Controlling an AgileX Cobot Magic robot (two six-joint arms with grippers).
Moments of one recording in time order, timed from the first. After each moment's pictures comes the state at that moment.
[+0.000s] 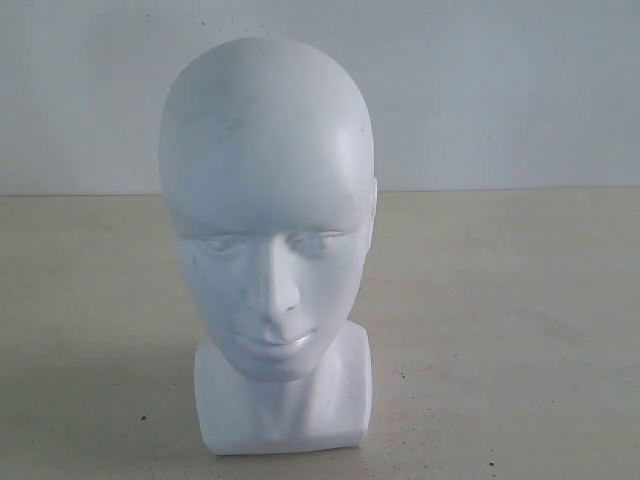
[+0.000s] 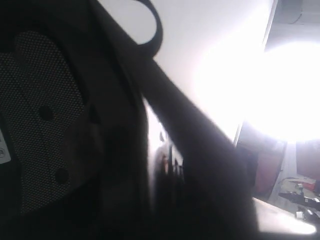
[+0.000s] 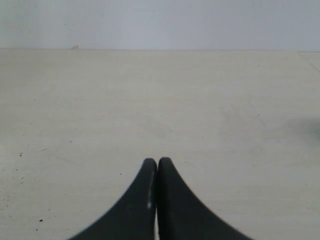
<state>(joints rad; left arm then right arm) 0.22 1.10 -1.54 -1.66 1.10 0.92 0.02 0.00 0.00 0.03 0.35 -0.02</state>
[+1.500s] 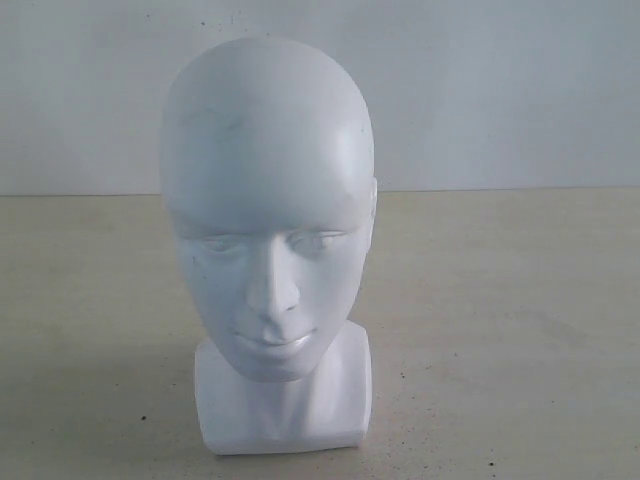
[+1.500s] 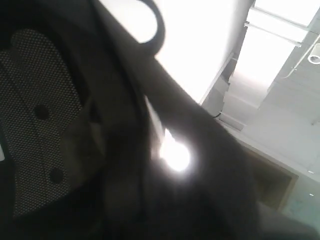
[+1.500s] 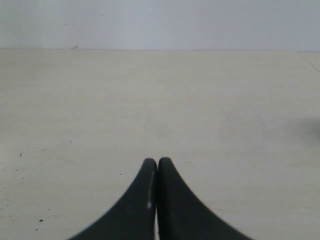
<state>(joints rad) -0.12 1.23 -1.84 -1.69 0.75 0.49 0.02 0.00 0.00 0.03 0.35 -0.02</state>
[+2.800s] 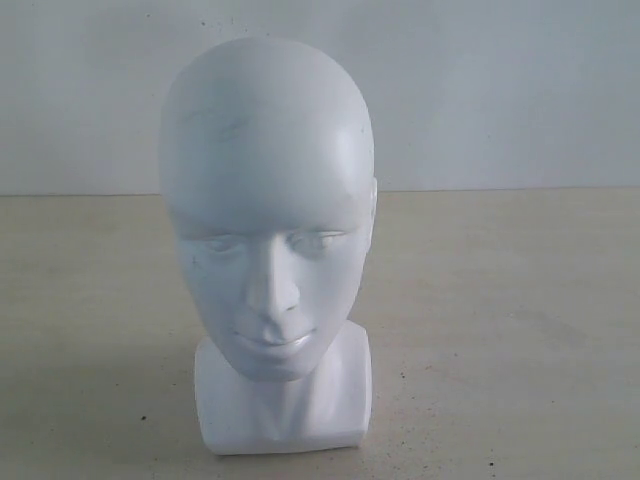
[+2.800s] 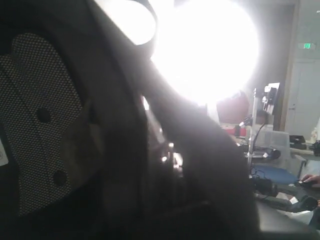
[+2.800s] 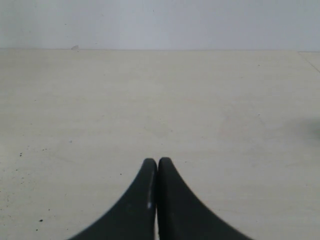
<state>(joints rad) -0.15 1.26 -1.84 -1.52 1.11 0.92 0.02 0.00 0.00 0.03 0.35 -0.02</state>
